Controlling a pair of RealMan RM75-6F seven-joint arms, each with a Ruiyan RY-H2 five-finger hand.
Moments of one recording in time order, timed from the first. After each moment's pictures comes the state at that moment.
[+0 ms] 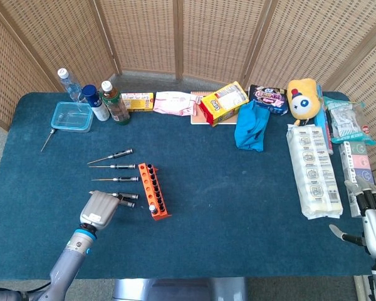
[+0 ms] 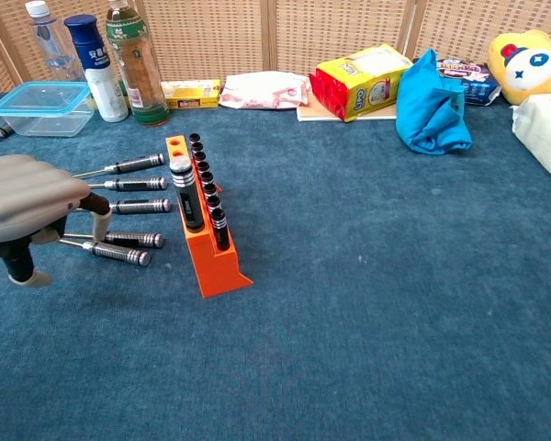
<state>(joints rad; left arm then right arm) -0.53 -1.48 -0.06 -1.90 0.92 1.18 1.15 0.03 -1.05 0.09 -1.70 -1.48 1.52 0.13</state>
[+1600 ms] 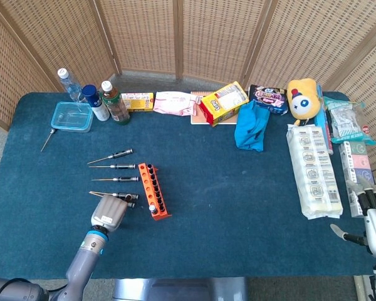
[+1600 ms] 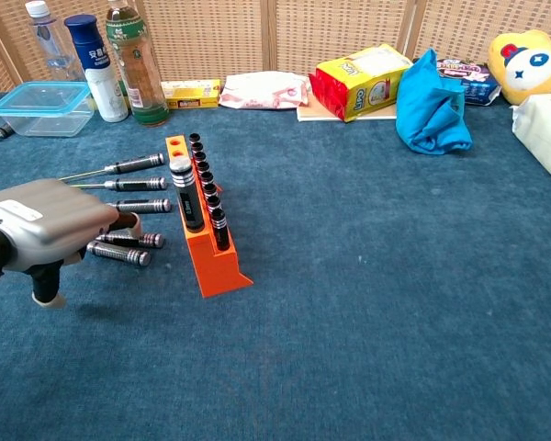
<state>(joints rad) -0.67 -1.59 0.00 -1.90 0.70 1.32 1.25 0.03 -1.04 0.09 -1.70 -1.47 1.51 0.15</state>
